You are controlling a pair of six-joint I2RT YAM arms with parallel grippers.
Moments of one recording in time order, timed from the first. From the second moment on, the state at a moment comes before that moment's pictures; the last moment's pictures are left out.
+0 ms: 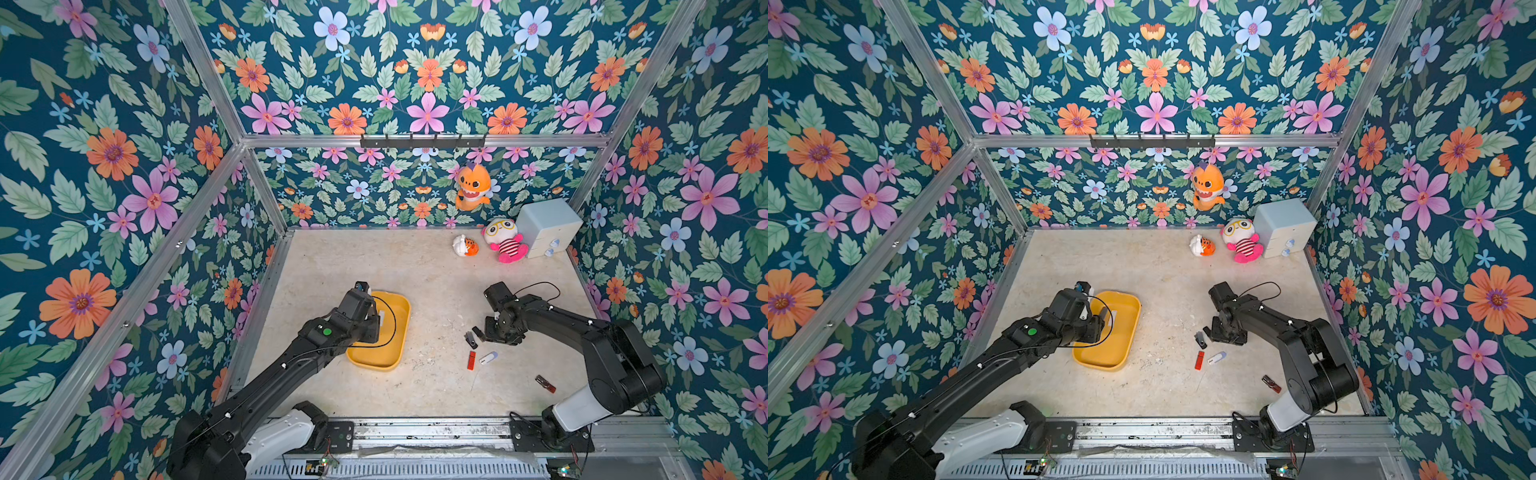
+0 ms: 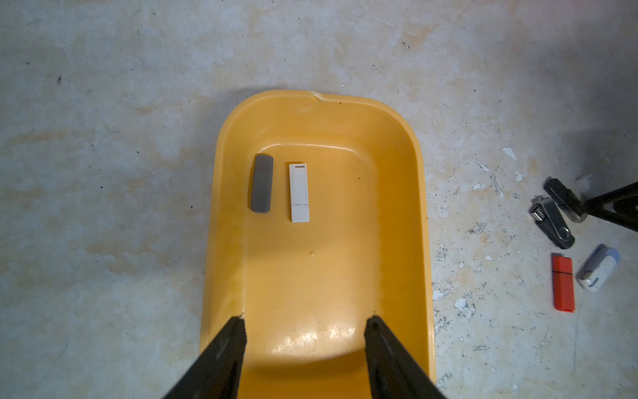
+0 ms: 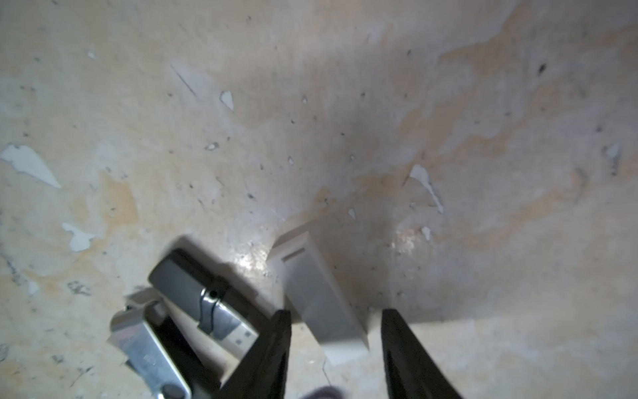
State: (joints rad) left arm -0.64 1.05 0.79 -0.67 -0.14 -0.39; right arm 0.43 1.58 0.84 -0.68 0.06 0.56
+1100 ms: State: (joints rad) left arm -0.64 1.06 0.81 -0.71 -0.33 -0.44; right arm 0.81 1.45 1.07 -0.72 0.08 0.76
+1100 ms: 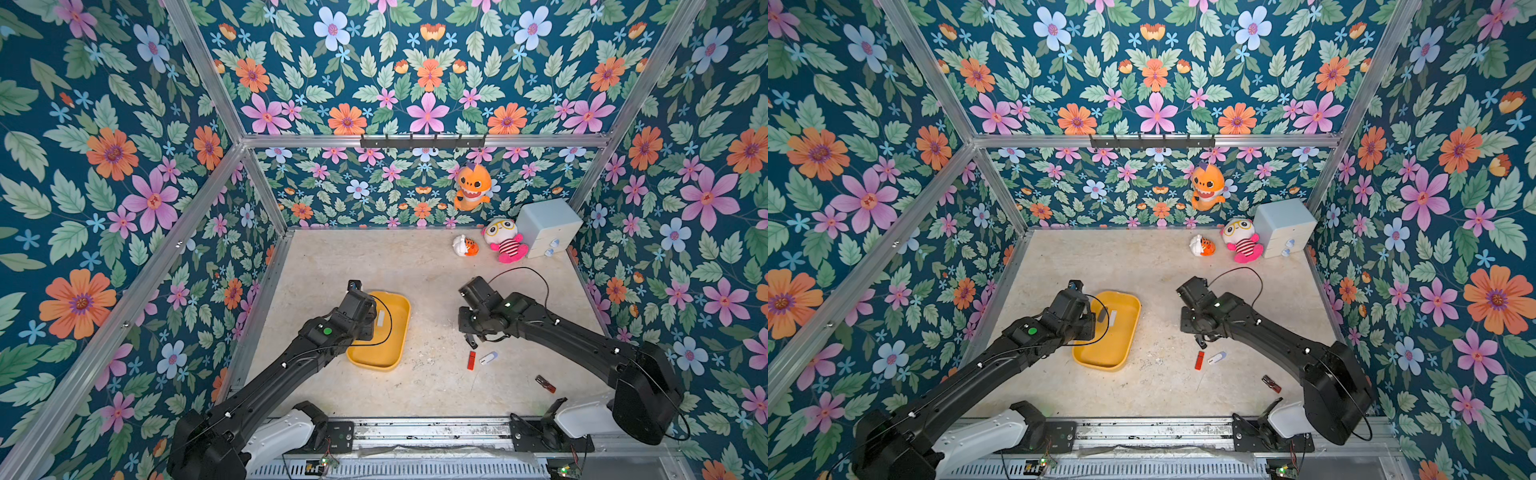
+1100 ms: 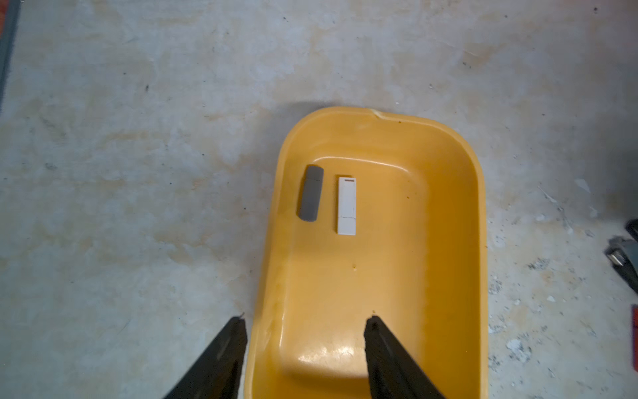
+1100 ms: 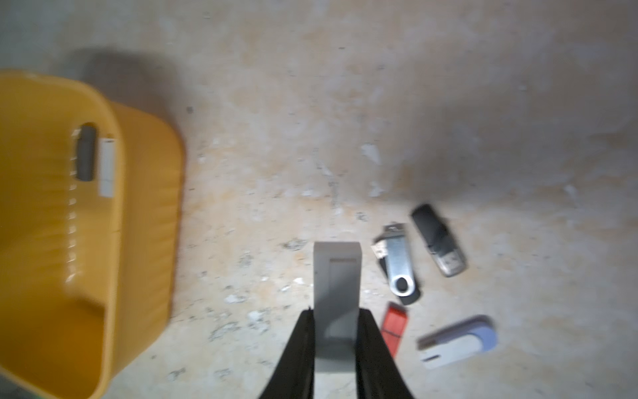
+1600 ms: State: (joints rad) left arm -0.62 0.95 0.82 -0.79 -0.58 -0.53; right arm 1.05 2.09 1.77 -0.70 0.09 1.05
